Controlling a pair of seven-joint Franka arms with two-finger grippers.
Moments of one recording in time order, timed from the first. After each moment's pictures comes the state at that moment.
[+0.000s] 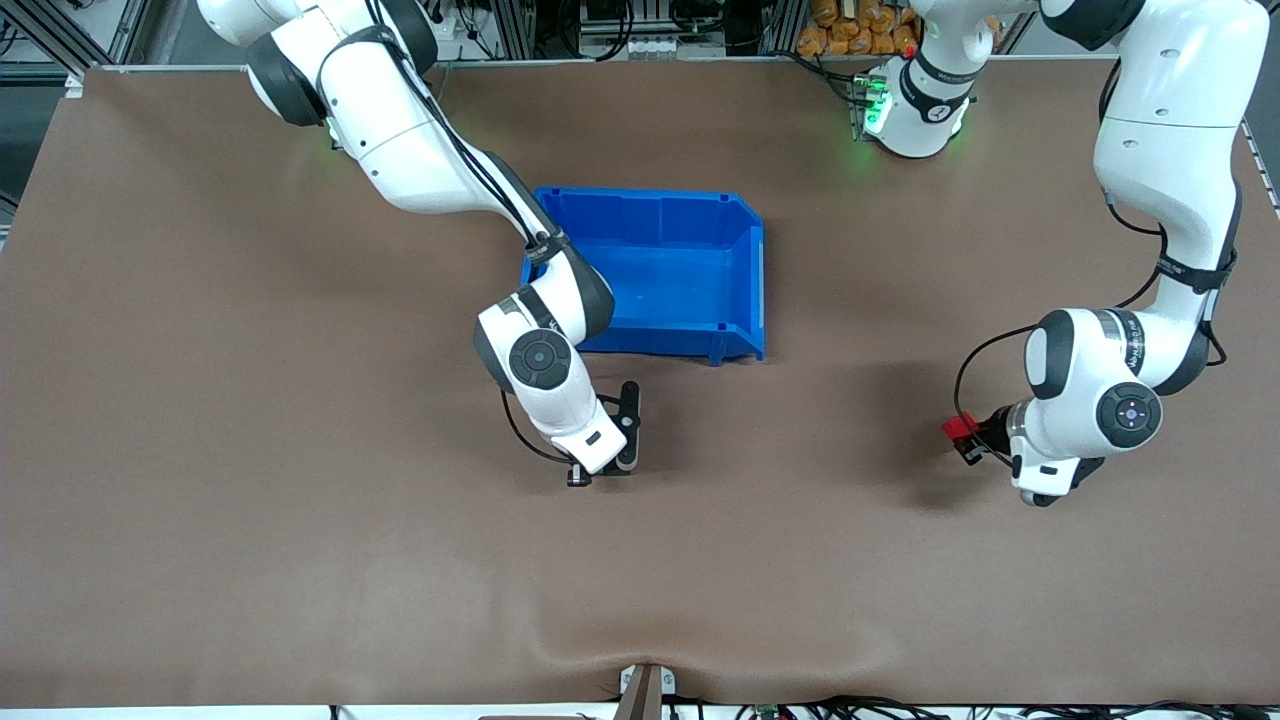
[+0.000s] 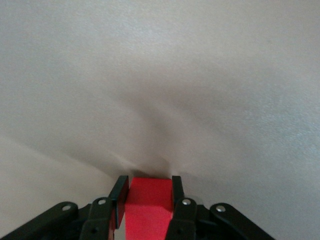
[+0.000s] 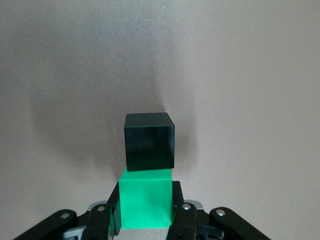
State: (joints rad) left arm 0.09 0.66 -0.12 -1.72 0.12 2.24 -0.67; right arm 0.63 0.97 -0.06 -1.21 0.02 2.32 -0.95
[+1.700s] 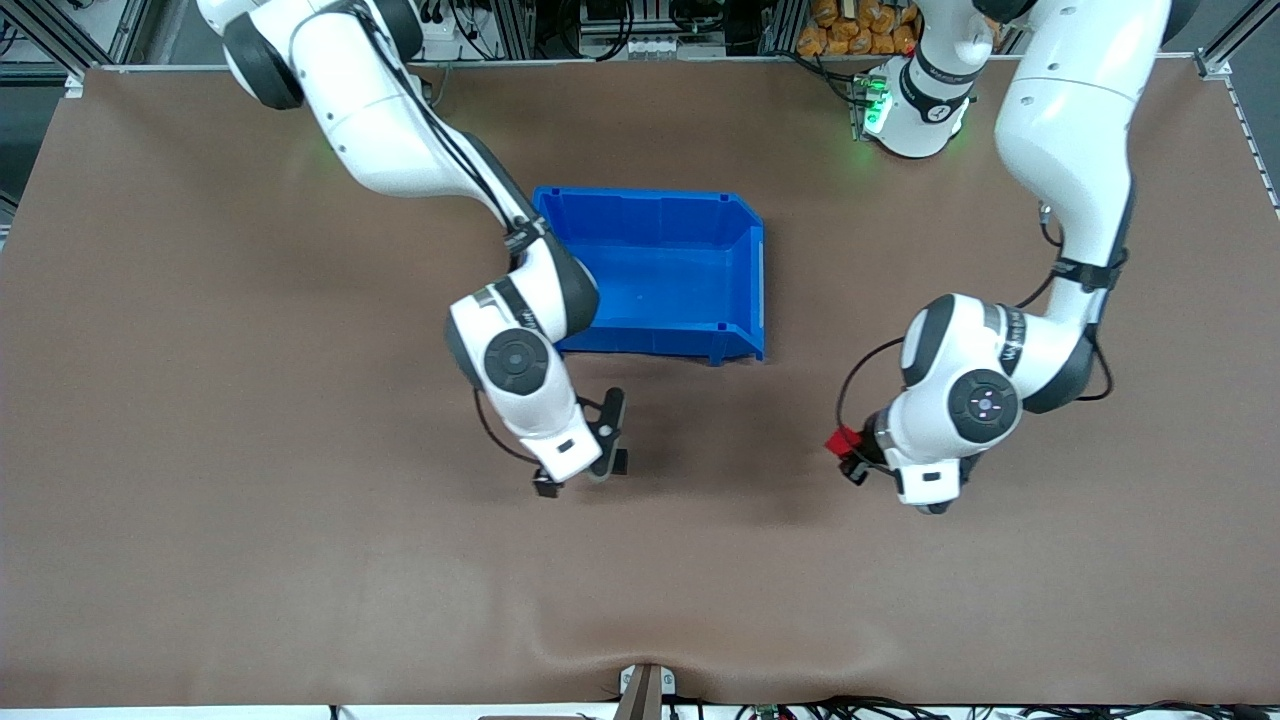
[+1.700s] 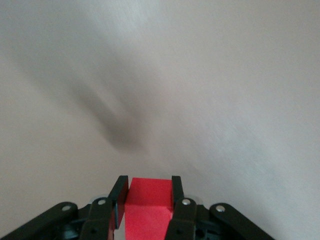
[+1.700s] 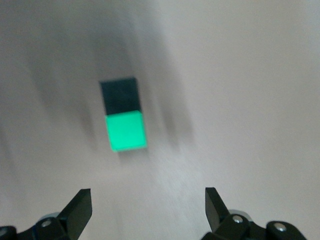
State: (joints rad) left arm -0.20 0.68 -0.15 -1.49 0.01 2.10 -1.27; right arm 0.57 0.87 -0.08 -1.19 0.02 2.14 -0.80
